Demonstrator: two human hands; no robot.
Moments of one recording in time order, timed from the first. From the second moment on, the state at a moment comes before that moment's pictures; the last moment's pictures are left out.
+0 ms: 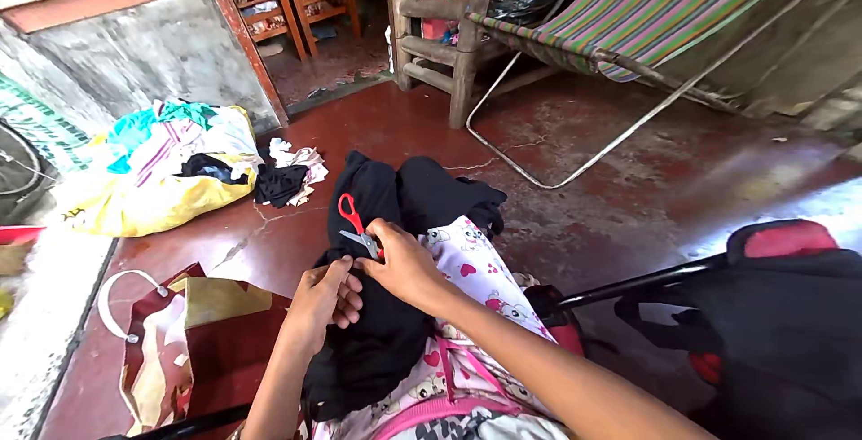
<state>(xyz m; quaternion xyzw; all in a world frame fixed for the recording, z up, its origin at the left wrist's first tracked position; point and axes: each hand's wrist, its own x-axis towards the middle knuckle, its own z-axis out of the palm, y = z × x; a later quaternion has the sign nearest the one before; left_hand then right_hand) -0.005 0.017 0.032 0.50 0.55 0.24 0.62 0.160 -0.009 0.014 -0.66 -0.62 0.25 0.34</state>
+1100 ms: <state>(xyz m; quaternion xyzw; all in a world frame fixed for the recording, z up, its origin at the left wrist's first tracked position) 0.013 0.047 0.043 0.51 0.58 0.16 0.62 0.180 0.034 0.026 -0.61 -0.69 0.22 0.31</state>
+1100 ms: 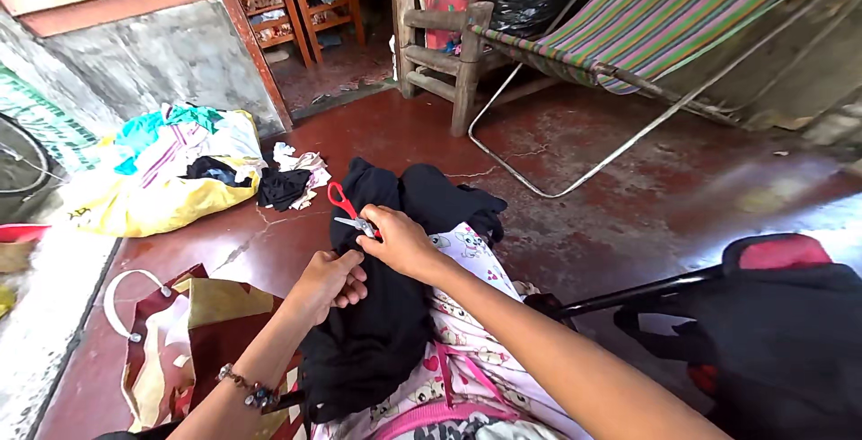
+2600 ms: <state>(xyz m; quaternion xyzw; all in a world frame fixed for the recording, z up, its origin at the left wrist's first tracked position) -0.008 0.052 0.059 0.90 0.42 -0.01 0.12 0.173 0.029 0.014 -0.58 -0.75 0.08 0.30</state>
